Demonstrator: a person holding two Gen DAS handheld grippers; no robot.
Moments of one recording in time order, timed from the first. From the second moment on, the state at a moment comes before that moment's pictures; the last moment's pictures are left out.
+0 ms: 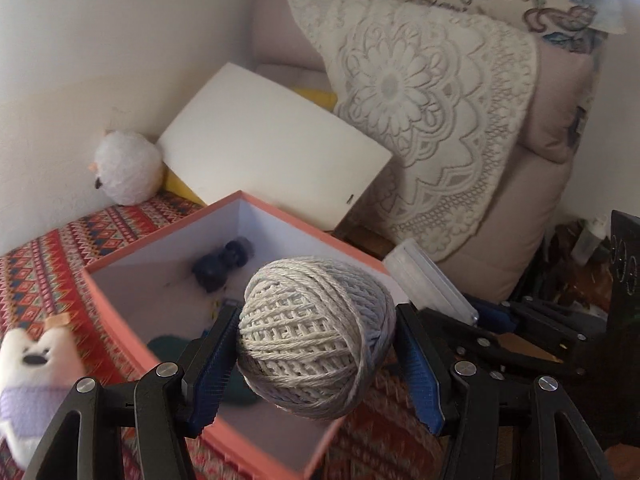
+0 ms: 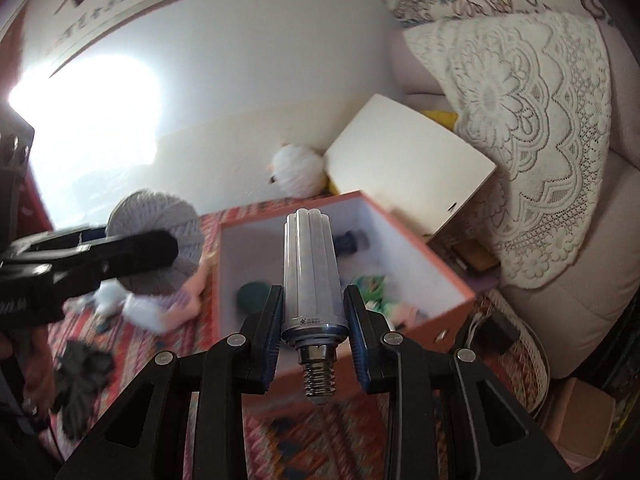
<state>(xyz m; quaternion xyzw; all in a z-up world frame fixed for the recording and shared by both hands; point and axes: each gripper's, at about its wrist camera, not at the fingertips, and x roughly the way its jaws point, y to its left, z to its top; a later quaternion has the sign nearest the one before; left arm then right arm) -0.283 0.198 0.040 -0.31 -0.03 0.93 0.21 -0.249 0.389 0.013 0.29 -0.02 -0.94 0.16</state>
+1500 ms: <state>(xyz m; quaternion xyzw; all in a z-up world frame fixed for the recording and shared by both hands) -0.076 0.100 -0.005 -0.30 -0.03 0.94 0.18 -0.106 0.357 -0.002 0.33 -0.05 -0.94 0.02</state>
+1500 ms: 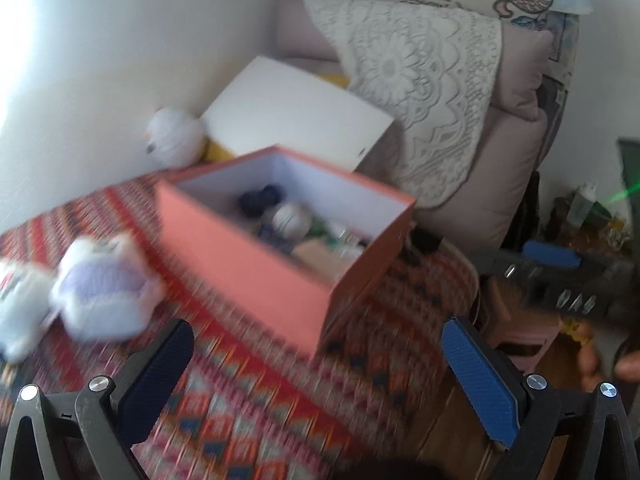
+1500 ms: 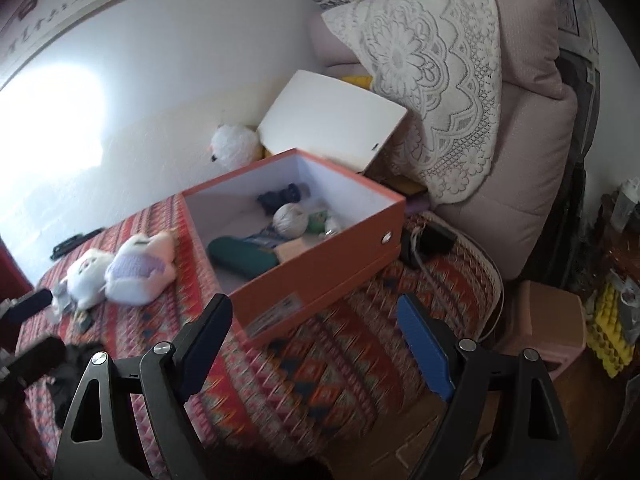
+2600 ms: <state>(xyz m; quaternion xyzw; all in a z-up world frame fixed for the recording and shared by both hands) -0.057 -0.180 -0.090 -0.34 -0.10 0.93 -0.08 -0.122 0.039 -0.061 0.38 0.08 -0.89 0.22</state>
